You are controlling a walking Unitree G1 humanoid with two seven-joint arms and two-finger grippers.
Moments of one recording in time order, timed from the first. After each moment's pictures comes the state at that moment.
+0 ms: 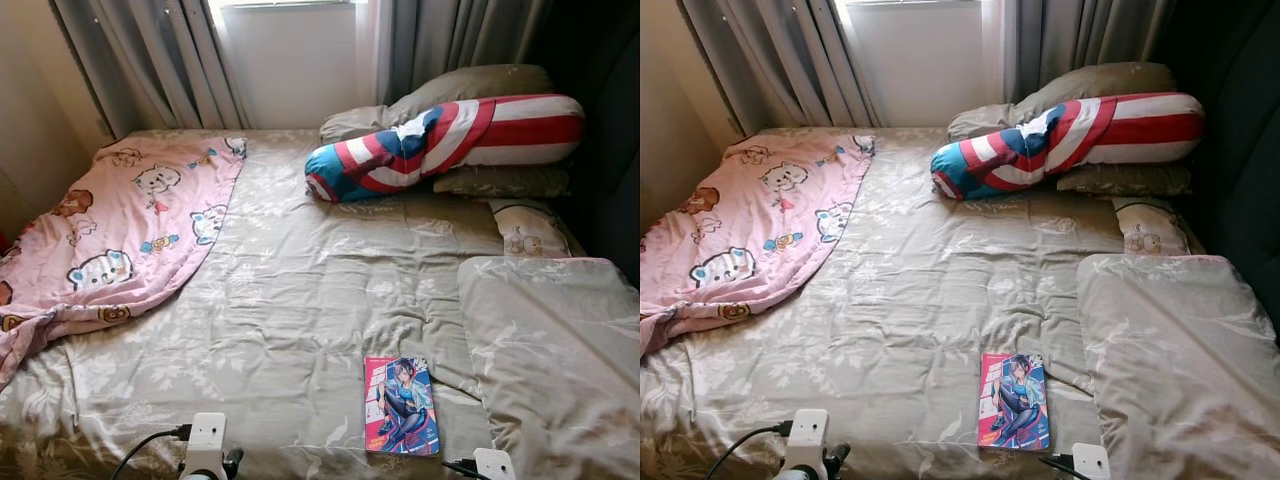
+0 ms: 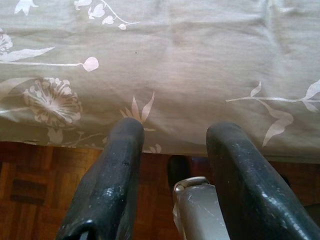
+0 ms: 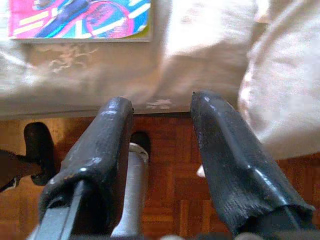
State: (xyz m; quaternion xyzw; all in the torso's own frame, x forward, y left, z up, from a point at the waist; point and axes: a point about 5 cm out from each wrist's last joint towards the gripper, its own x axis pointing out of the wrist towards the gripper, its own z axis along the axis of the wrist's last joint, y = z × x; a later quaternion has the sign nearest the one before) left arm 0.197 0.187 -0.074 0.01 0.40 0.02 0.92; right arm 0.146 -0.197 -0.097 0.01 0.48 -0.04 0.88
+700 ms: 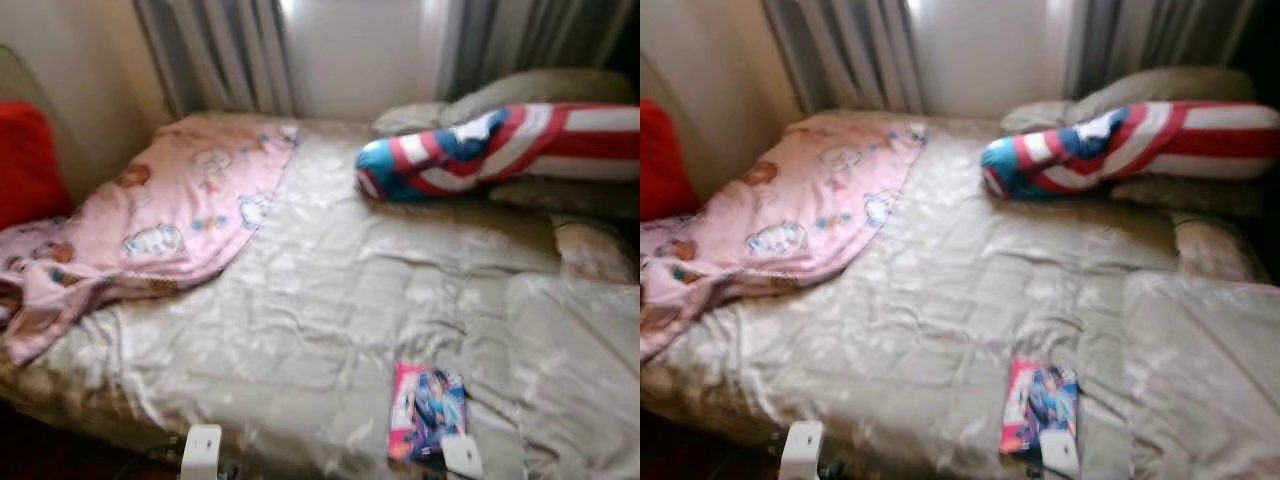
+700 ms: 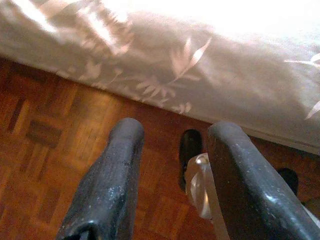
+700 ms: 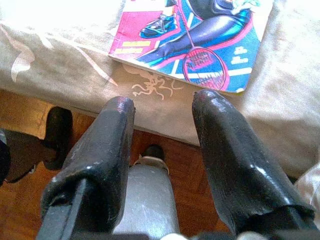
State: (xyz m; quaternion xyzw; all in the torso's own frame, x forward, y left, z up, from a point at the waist) left arm 0.184 0.187 -0.082 0.01 0.42 0.02 0.91; right arm 0.154 -0.179 -0.096 -0.01 0.47 -0.02 0.88
